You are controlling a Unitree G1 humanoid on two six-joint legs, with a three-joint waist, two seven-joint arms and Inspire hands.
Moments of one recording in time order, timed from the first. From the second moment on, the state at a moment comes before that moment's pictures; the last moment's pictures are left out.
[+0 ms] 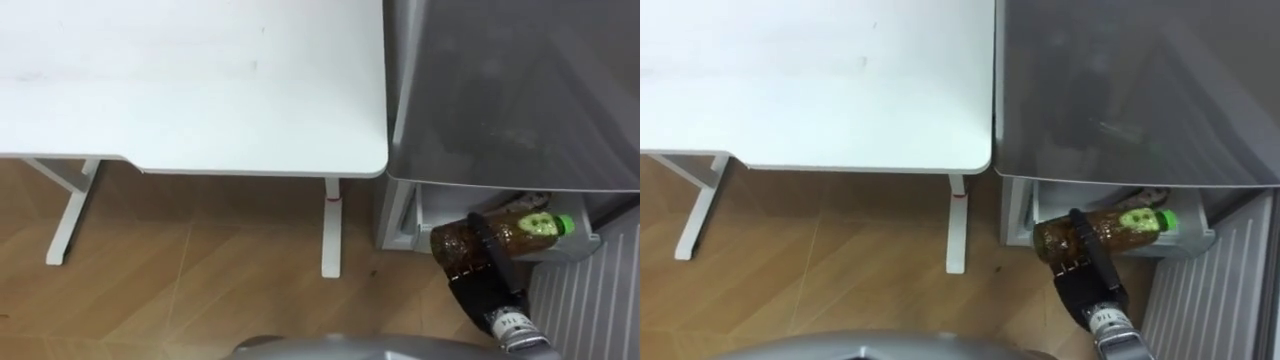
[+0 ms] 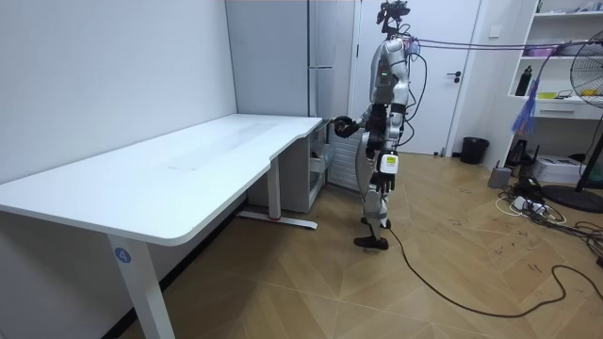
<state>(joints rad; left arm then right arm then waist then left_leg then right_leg) 0.39 0.17 0.02 1.08 -0.19 0.09 0.11 0.26 -0.26 0.02 0.74 1.42 0.08 0.25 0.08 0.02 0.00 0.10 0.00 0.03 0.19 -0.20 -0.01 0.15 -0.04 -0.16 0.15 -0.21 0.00</state>
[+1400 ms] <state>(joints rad) 0.07 0.24 -0.12 1.17 -0.13 0.08 0.01 -0.46 -0.35 -0.15 1.26 1.56 0.05 0.02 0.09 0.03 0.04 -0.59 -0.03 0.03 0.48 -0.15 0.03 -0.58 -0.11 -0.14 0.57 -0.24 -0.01</state>
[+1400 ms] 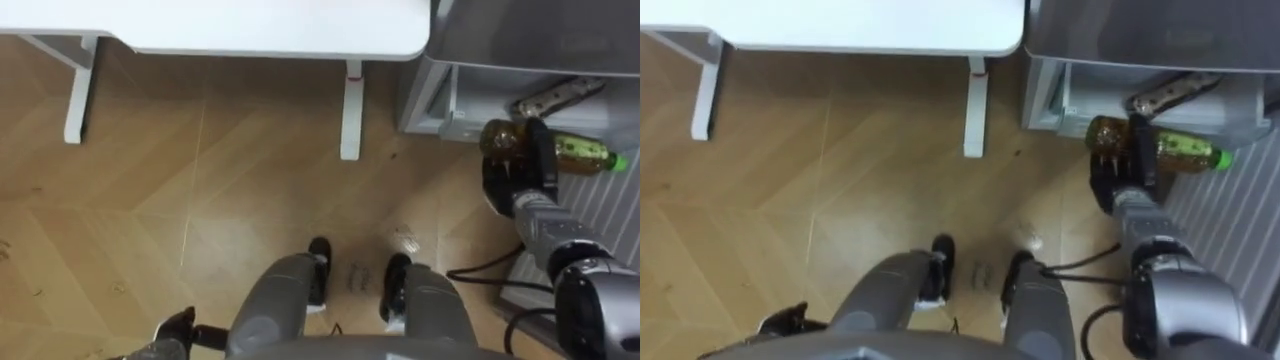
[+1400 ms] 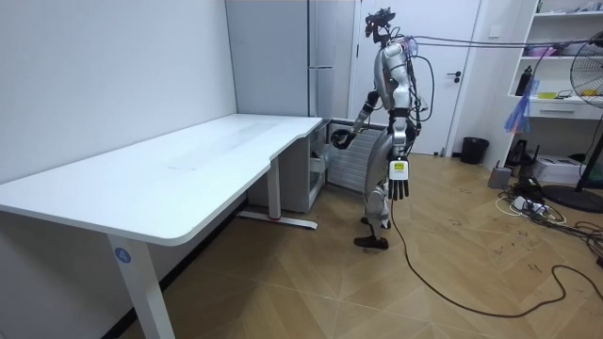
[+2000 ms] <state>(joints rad) 0.04 0.28 -0.17 1.16 -0.16 0.08 0.04 -0.72 -0.48 -0.14 1.24 1.52 0.04 -0.12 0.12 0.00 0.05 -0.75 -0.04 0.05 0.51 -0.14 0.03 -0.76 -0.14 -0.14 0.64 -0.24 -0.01</state>
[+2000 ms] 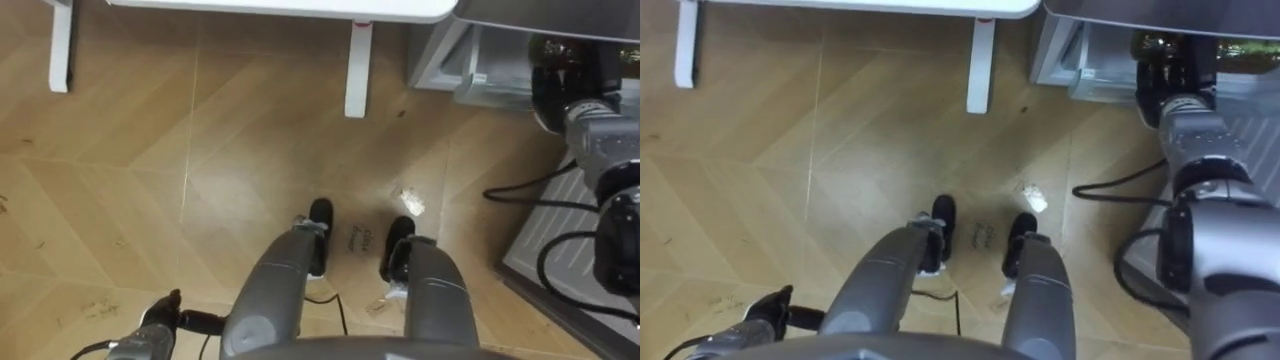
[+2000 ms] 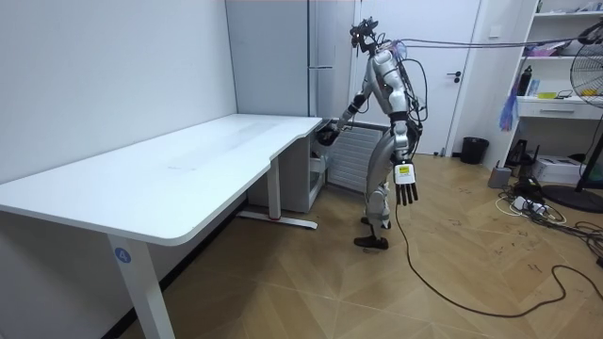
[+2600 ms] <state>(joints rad) 0.04 0.29 -0.20 1.16 -0.16 0.08 0.06 -0.75 -0.52 -0.14 1.21 1.44 0.05 -0.22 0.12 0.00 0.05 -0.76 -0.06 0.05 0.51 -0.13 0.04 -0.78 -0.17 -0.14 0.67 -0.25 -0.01</state>
